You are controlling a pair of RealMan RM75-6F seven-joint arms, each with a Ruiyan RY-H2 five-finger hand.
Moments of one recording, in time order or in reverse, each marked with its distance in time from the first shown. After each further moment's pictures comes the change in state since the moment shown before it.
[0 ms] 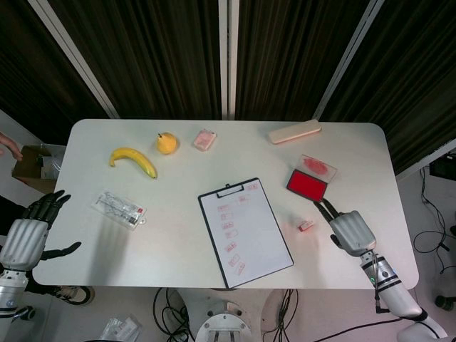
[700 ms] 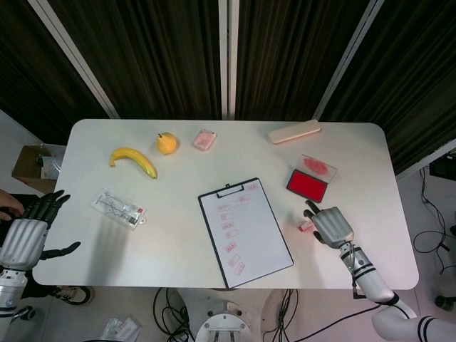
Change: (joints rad) left arm -0.003 0.000 0.001 0.011 -0.003 -0.002 -0.013; right arm 0.080 -0.153 0.000 0.124 0.089 -0.076 -0.003
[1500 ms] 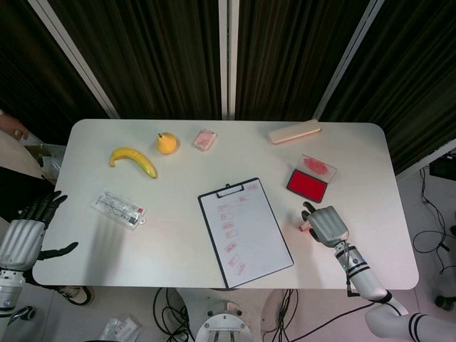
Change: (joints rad) left arm 0.003 -0.008 0.002 0.026 -0.009 -0.002 -0.024; right arm 0.022 -0.051 -0.015 0.046 0.028 0.019 -0.015
